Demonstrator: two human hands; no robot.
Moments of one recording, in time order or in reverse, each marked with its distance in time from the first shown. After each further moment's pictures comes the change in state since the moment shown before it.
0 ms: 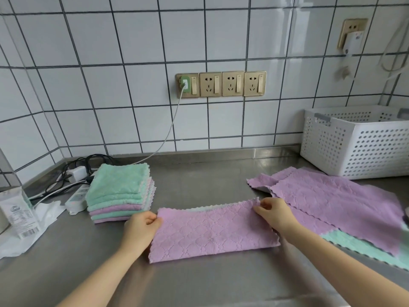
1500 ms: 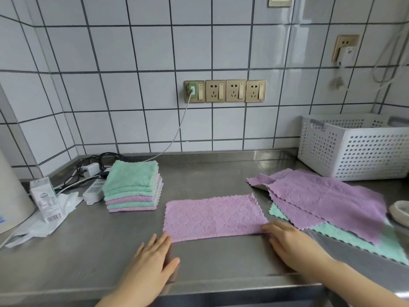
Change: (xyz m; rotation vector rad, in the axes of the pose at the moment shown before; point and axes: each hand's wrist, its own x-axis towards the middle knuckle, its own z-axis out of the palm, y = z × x) left_hand -0.115 0.008 -0.029 0.681 -0.397 0.256; right_hand -0.088 0.046 -0.030 -0.588 -0.102 -0.610
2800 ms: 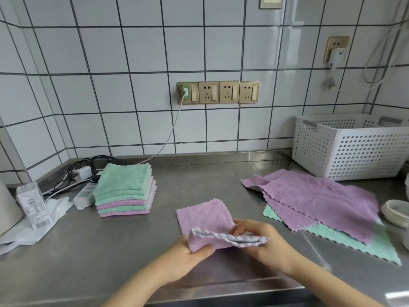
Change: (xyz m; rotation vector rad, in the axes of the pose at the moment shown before) left_hand 0.038 0.057 0.000 -0.796 -0.059 0.315; right_hand 0.019 -0.057 -0.018 0.766 -0.075 0.066
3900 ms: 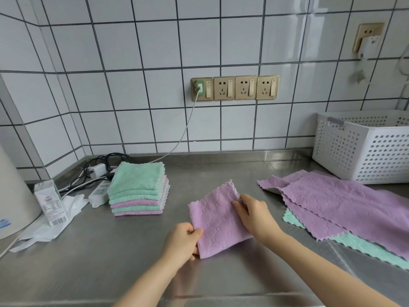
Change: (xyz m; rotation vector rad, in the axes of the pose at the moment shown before) left_hand 0.032 -0.030 -0.018 -0.102 0.388 -0.477; right_hand 0.095 0.004 0.028 -0.304 0.286 0.075
